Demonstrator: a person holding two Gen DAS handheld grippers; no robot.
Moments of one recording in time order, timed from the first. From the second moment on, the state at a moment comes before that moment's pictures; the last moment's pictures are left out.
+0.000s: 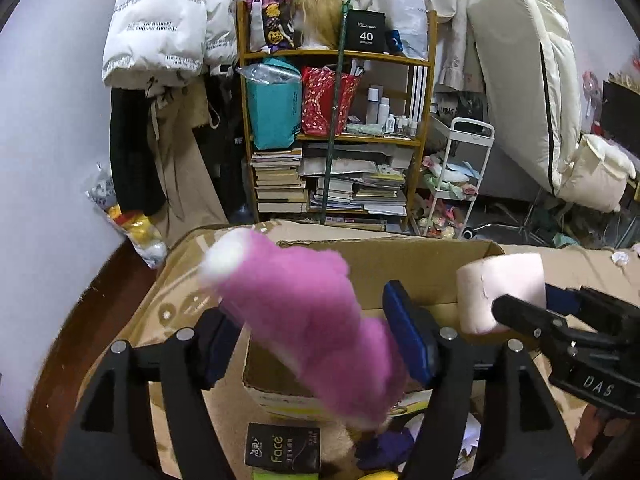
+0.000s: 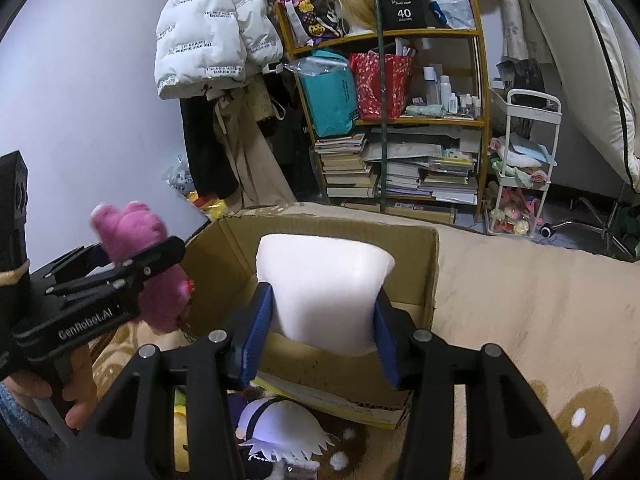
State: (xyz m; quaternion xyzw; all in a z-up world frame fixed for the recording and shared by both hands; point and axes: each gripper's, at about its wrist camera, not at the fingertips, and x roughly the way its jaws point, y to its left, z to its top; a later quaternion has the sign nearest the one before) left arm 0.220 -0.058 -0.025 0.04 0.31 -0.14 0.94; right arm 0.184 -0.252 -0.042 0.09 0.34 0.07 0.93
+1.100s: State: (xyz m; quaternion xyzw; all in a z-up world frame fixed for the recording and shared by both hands) left arm 0.161 -0.017 0.004 0.10 0.34 -0.07 0.93; right arm 0.146 -0.237 -0.020 0.08 0.34 0.07 0.93
